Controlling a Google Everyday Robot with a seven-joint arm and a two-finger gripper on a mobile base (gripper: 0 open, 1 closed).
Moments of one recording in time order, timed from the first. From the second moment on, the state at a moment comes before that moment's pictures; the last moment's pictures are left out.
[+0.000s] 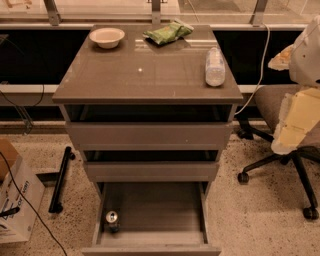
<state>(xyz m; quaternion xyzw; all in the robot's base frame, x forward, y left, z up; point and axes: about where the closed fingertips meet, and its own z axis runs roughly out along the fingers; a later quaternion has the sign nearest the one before) 0.438 -0.217 0.976 -0.60 0.78 -0.03 0.16</state>
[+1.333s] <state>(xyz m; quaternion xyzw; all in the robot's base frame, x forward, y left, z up) 0.450 -0.155 0.897 -0.62 0.76 0.05 0.19</state>
